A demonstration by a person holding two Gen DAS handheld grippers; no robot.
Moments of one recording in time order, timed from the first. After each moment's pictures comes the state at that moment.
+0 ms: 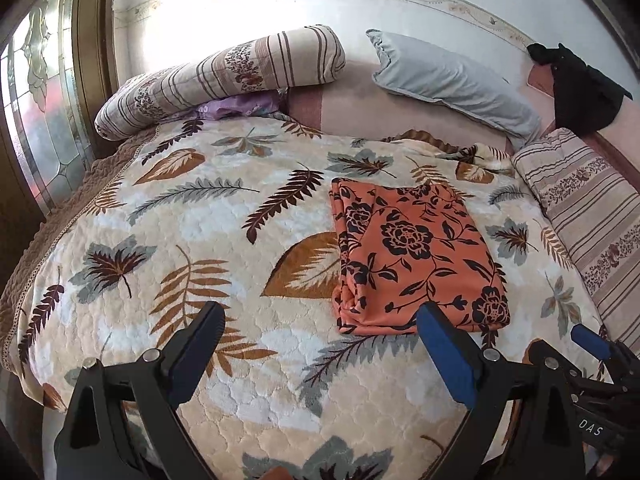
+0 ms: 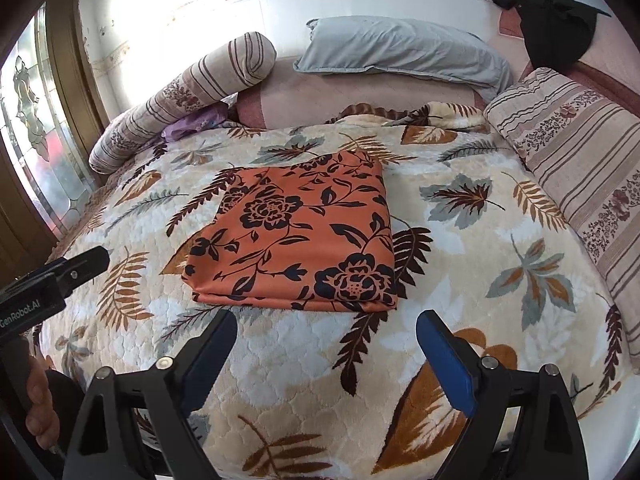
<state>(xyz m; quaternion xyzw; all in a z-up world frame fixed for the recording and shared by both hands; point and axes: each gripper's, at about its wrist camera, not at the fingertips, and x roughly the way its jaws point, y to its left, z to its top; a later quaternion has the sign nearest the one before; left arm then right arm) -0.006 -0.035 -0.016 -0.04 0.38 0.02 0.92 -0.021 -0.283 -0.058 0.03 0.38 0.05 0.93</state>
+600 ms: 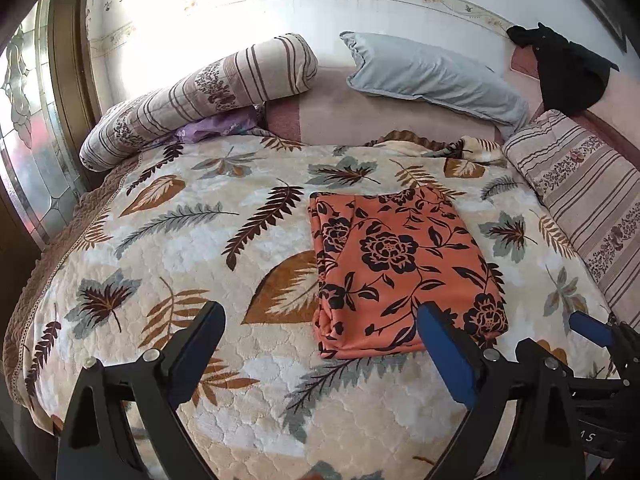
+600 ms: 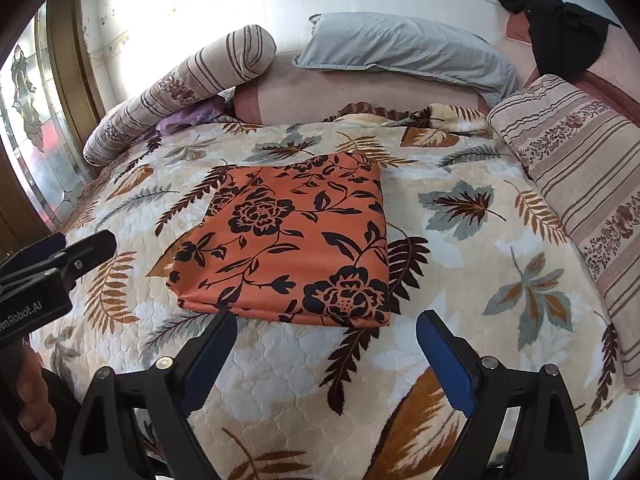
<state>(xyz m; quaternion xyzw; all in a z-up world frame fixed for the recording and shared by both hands) 0.016 -0.068 -0.011 0.00 0.37 0.00 0.93 0.000 -0.287 -0.058 0.01 0.38 0.05 0.92</state>
